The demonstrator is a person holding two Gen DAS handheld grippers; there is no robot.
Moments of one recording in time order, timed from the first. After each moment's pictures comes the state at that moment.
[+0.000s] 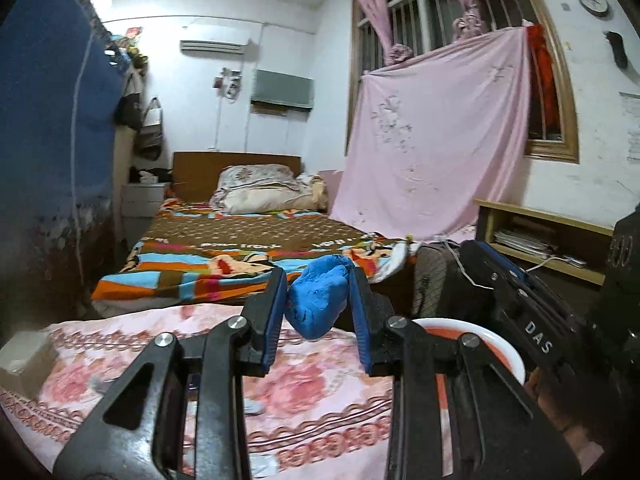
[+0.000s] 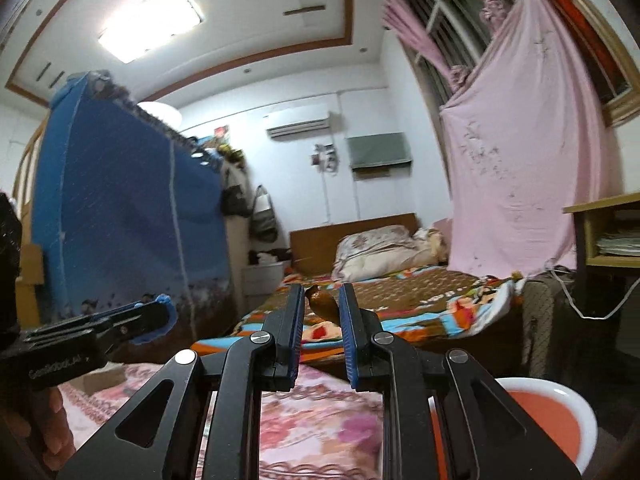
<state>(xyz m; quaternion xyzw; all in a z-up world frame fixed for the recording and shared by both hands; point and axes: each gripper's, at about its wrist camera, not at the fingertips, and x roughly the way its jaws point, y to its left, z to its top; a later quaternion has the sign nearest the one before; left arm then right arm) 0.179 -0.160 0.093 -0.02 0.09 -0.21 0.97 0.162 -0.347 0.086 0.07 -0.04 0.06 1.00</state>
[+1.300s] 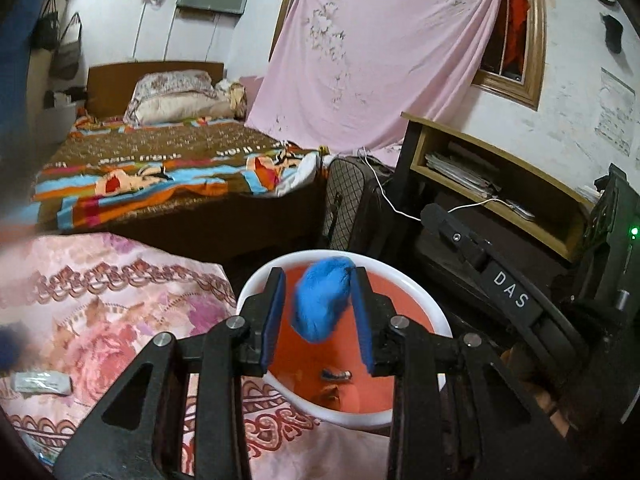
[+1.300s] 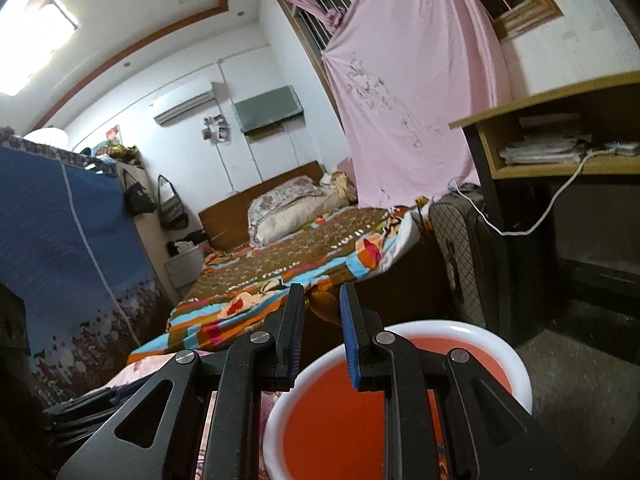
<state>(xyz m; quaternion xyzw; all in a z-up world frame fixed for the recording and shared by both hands) 0.229 -0.297 0.059 -0.02 0.26 -0.34 0.90 0.184 -0.456 0.056 0.20 0.07 -0.08 0.97</state>
